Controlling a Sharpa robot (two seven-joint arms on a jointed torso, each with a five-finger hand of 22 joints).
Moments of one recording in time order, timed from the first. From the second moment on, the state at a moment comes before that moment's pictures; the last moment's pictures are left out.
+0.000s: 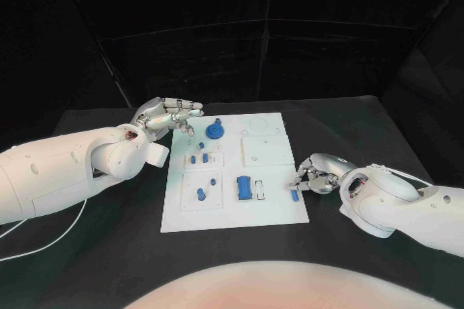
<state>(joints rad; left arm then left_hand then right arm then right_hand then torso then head) 1.23 -0.83 -0.18 1.40 0.00 -0.15 0.38 1.38 -0.11 0.37 0.01 0.13 1.00 0.18 0.13 0.07 1.06 0.12 0.17 0.09 1.22 0.03 0.98 0.50 0.17 1.23 0.12 0.60 0.63 1.07 -1.05 -0.20 1.80 -1.41 -0.42 -0.45 1.31 0.03 -0.25 0.21 0.31 0.94 0.09 0.46 0.24 1.31 0.02 1.11 1.15 1.46 -0.05 1.41 1.29 0.05 1.43 0.07 1.45 1.31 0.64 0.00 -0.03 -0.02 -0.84</state>
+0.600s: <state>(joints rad) 1.23 -0.83 -0.18 1.40 0.00 -0.14 0.38 1.38 -0.11 0.37 0.02 0.13 1.00 0.18 0.13 0.07 1.06 0.12 0.17 0.09 1.22 0.03 0.98 0.50 0.17 1.23 0.12 0.60 0.63 1.07 -1.05 -0.20 1.81 -1.47 -0.40 -0.46 1.29 0.00 -0.28 0.23 0.27 0.94 0.09 0.46 0.25 1.31 0.01 1.12 1.15 1.47 -0.05 1.41 1.29 0.05 1.43 0.06 1.45 1.31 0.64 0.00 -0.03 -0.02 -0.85</state>
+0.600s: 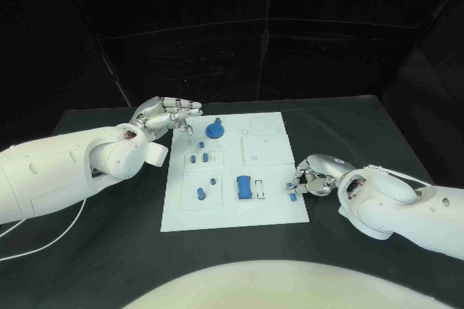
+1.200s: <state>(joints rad) 1.23 -0.84 -0.18 1.40 0.00 -0.14 0.38 1.38 -0.11 0.37 0.02 0.13 1.00 0.18 0.13 0.07 1.06 0.12 0.17 0.09 1.22 0.03 0.98 0.50 0.17 1.23 0.12 0.60 0.63 1.07 -1.04 -0.20 1.83 -1.56 -0.33 -0.51 1.29 -0.02 -0.27 0.26 0.22 0.96 0.08 0.46 0.28 1.32 0.01 1.13 1.17 1.46 -0.05 1.40 1.30 0.05 1.44 0.06 1.45 1.31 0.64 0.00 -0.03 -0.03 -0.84</state>
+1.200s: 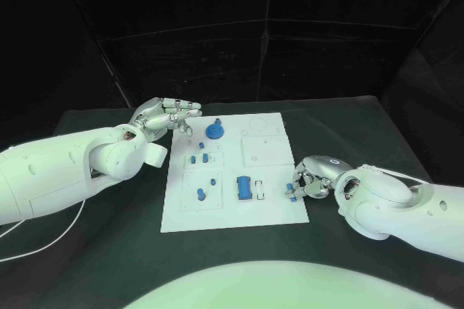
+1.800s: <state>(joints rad) 1.23 -0.84 -0.18 1.40 0.00 -0.14 0.38 1.38 -0.11 0.37 0.02 0.13 1.00 0.18 0.13 0.07 1.06 0.12 0.17 0.09 1.22 0.03 0.98 0.50 0.17 1.23 0.12 0.60 0.63 1.07 -1.02 -0.19 1.83 -1.61 -0.31 -0.53 1.46 0.02 -0.19 0.14 0.23 0.96 0.08 0.46 0.29 1.32 0.00 1.12 1.17 1.47 -0.06 1.40 1.31 0.05 1.44 0.06 1.45 1.31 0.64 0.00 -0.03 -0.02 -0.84</state>
